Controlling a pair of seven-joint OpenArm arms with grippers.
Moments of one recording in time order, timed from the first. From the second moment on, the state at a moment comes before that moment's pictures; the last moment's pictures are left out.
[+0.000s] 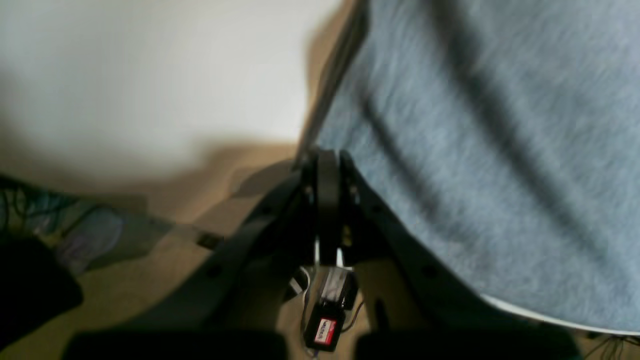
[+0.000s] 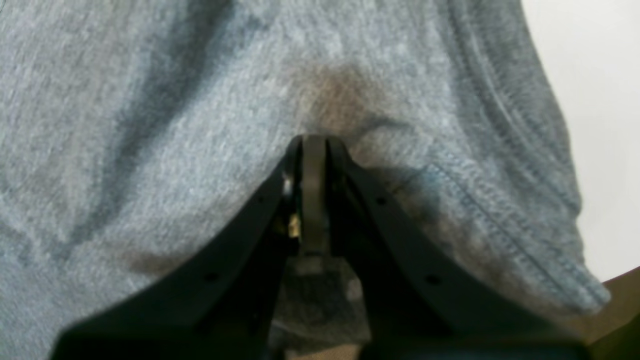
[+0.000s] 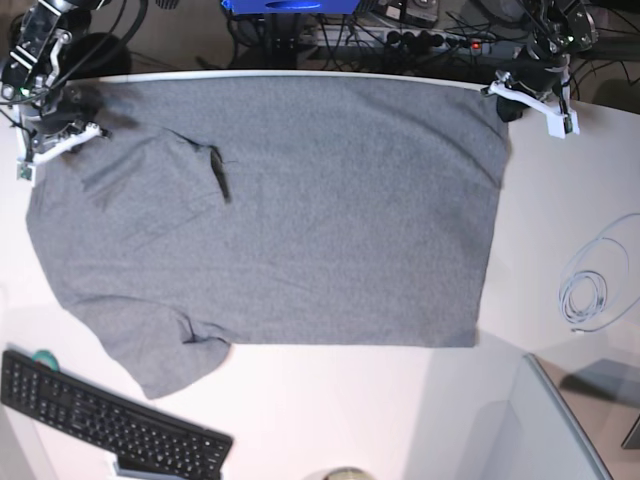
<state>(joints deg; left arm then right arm) 23.6 -2.6 -40.3 80.6 -19.0 -29.9 31.6 -12.5 -2.2 40.5 80.0 2.2 22.9 -38.9</state>
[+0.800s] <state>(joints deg) 24.2 0.5 -40.1 89.6 -18.0 -29.9 32.0 -12.6 -2.1 40.5 80.1 2.2 22.9 -38.8</state>
